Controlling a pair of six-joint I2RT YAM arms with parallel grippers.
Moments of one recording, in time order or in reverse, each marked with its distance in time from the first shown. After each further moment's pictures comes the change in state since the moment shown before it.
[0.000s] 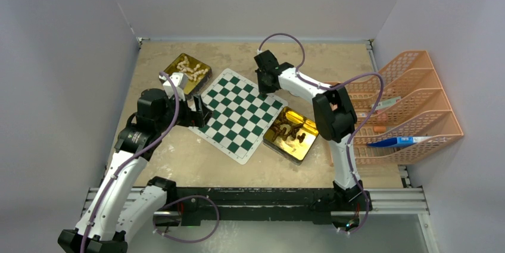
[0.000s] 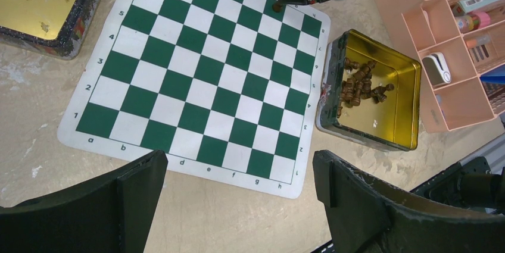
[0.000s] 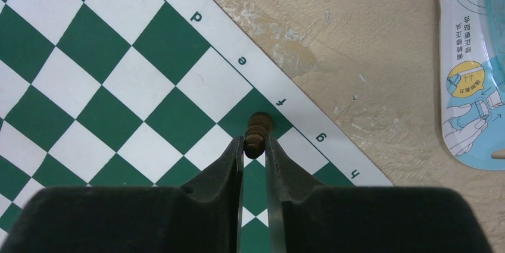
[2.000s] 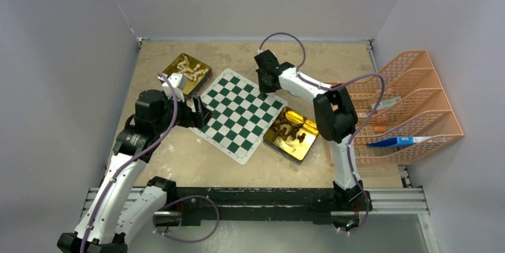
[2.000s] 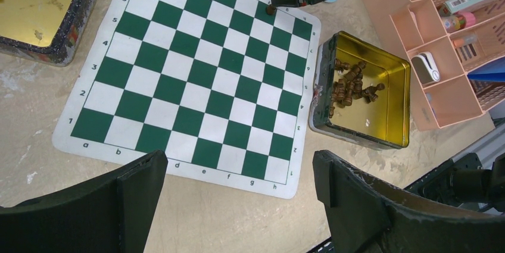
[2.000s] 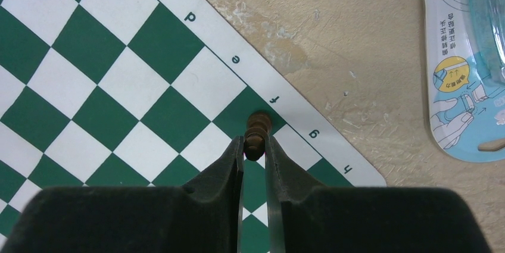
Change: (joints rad) left arm 0.000 -0.023 0.000 0.004 0.022 0.000; right arm -0.001 -0.011 -0.002 -0.010 0.023 -0.001
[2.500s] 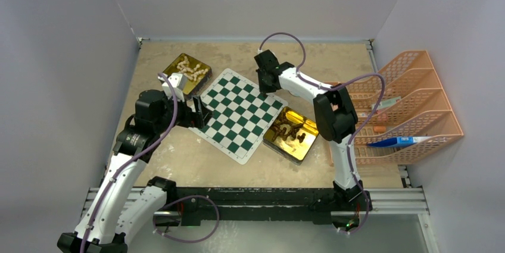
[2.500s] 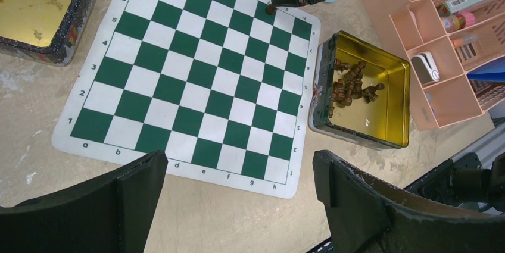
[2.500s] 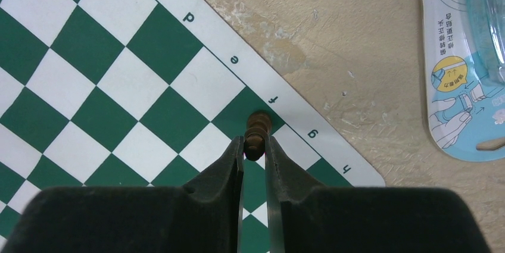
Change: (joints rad) left arm 0.000 0.000 0.000 0.000 0.001 0.000; right arm -0.001 0.000 0.000 -0.001 0.003 0.000
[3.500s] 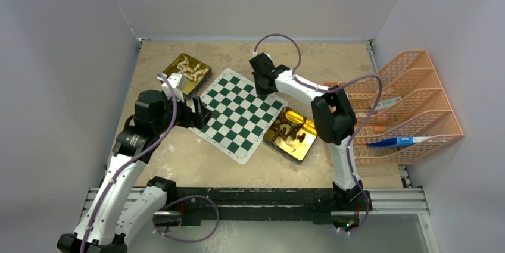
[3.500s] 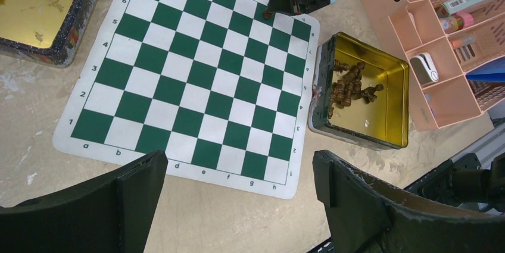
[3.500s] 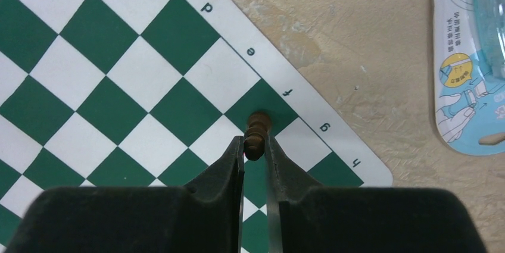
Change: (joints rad) left arm 0.000 -0.007 0.000 0.000 -0.001 0.000; right arm 0.045 -0.011 -0.018 0.016 0.060 -0.018
